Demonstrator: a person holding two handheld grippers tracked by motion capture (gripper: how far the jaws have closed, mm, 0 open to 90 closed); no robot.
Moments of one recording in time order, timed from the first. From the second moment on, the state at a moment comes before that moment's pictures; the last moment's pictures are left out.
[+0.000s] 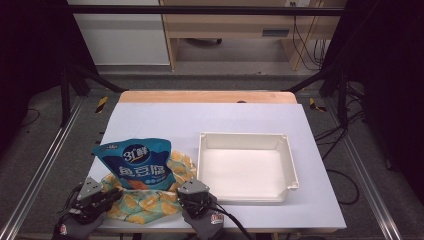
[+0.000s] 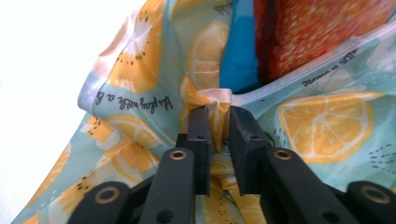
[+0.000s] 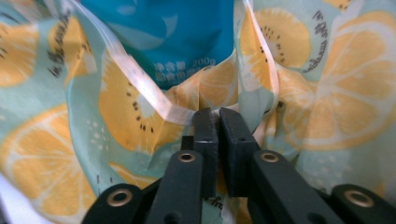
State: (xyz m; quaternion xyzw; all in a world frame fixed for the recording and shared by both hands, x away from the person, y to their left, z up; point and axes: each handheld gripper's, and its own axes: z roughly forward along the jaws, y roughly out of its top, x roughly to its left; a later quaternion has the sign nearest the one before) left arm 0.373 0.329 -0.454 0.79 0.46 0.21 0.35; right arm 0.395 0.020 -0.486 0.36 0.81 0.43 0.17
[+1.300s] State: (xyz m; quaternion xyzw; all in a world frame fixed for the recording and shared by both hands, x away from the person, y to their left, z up) left arm 0.351 0.351 -0.344 0.69 0.41 0.28 0.52; right arm 0.407 -0.042 -0.374 0.31 0.73 0.59 0.16
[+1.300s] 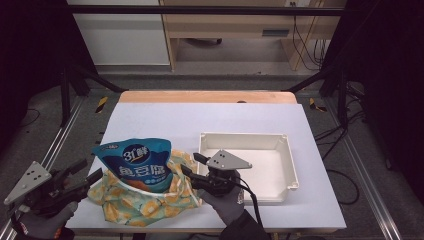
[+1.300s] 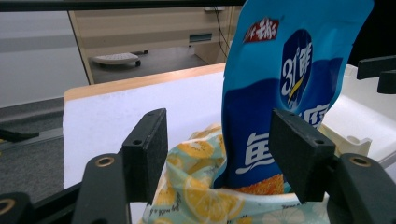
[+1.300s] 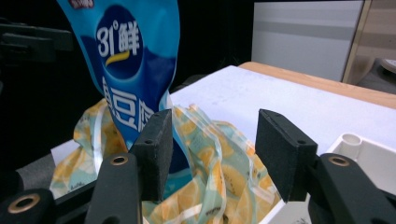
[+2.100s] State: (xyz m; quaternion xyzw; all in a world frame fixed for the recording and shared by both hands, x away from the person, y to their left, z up) left arm 0.367 0.336 -0.331 0.68 0.41 0.29 0.53; right arm 0.422 -0.022 -0.342 0.29 0.73 0.60 0.15
